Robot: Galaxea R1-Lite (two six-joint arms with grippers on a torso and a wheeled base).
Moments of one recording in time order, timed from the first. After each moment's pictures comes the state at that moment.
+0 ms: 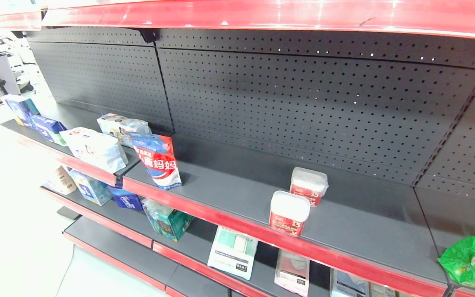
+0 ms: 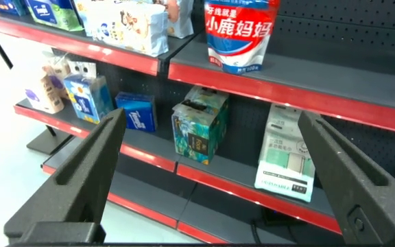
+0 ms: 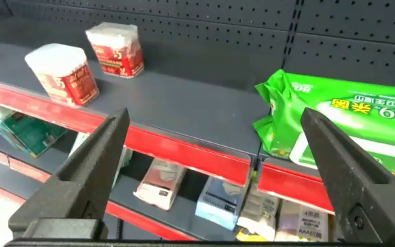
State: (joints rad) left arm 0.00 0.00 0.00 0.00 0.01 -0.02; right arm 0.00 0.00 0.00 0.00 -0.02 0.01
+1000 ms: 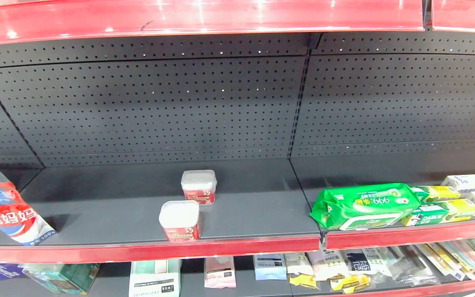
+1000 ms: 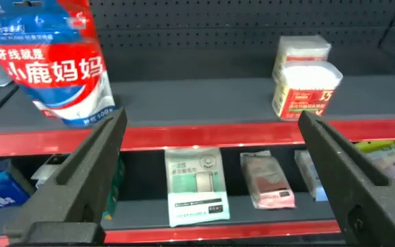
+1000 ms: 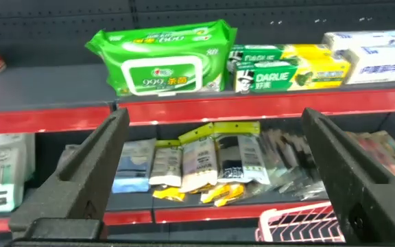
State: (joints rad) left arm 0.00 0.00 0.00 0.00 -0.01 -0.01; right arm 0.00 0.00 0.00 0.00 -0.02 0.00
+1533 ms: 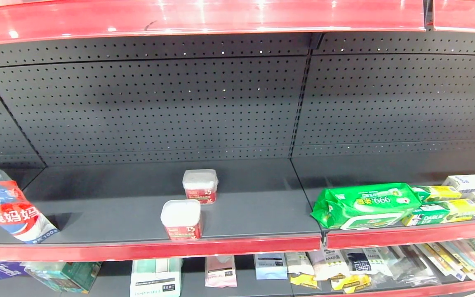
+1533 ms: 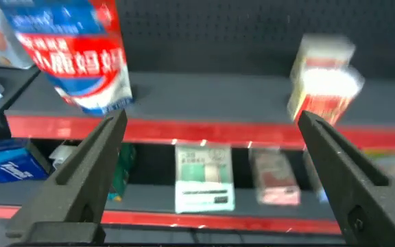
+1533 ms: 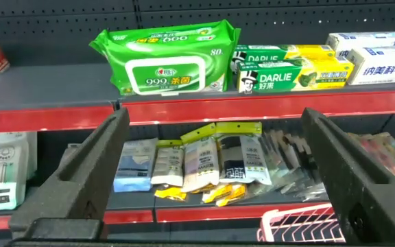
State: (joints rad) left arm 0.06 0.22 -0.15 0.00 0.01 -0.07; right arm 0.00 0.00 0.00 0.00 -0.02 0.00
